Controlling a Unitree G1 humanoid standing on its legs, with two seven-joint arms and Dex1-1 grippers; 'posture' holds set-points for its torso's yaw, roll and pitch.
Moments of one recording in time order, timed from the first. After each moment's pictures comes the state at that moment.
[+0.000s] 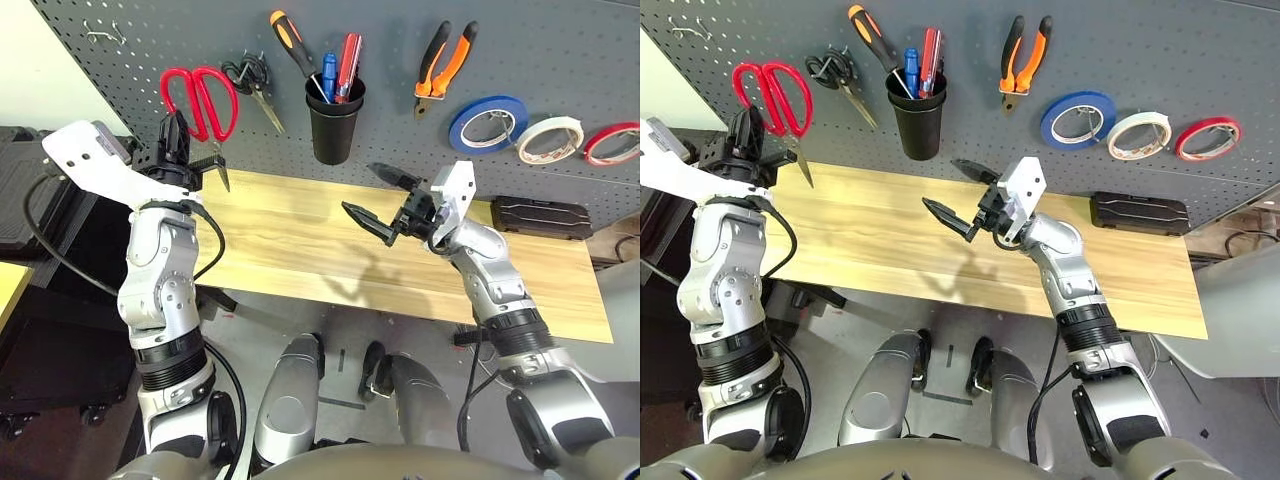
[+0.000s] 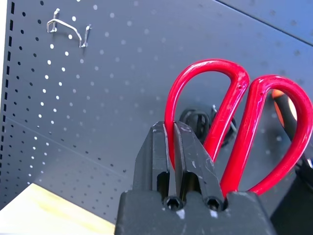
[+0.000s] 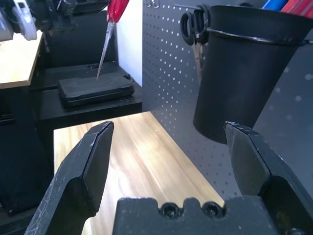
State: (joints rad) left arm -0.47 0.17 0.38 -0.24 -0.47 0.38 0.03; right arm -0.45 -0.19 0.09 0.28 0.30 -0.20 0.84
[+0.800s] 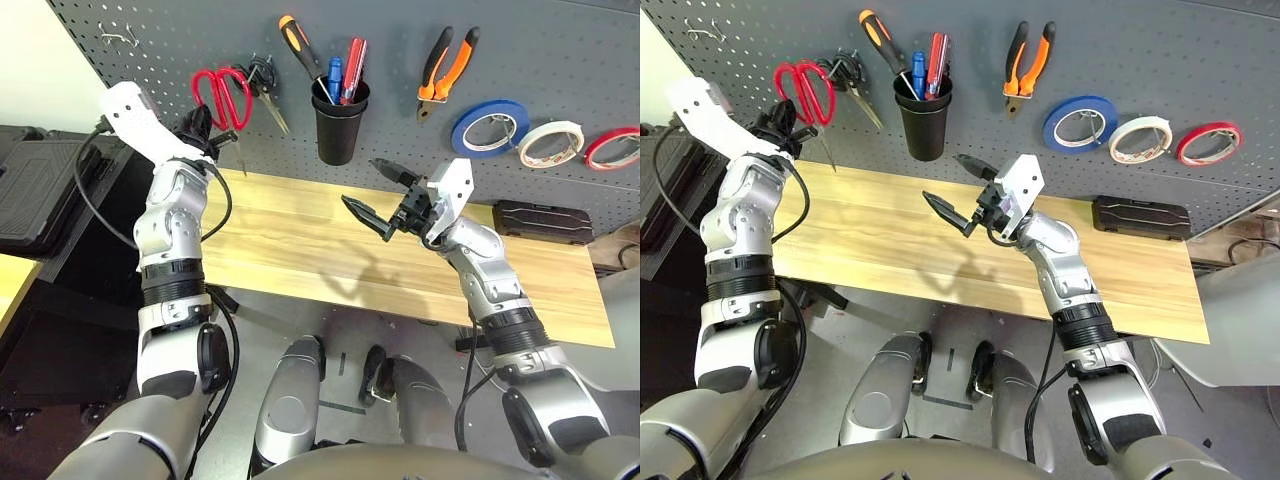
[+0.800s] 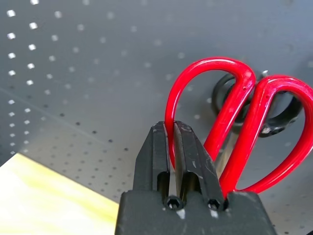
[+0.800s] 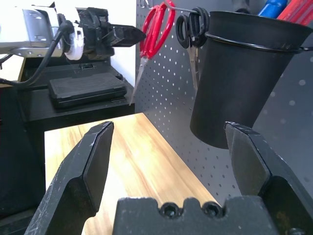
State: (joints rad) left arm -0.76 0.25 0.36 0.33 -0.43 0.32 -0.06; right arm -0.44 -0.18 0.09 0.26 0.27 -0.20 0.78
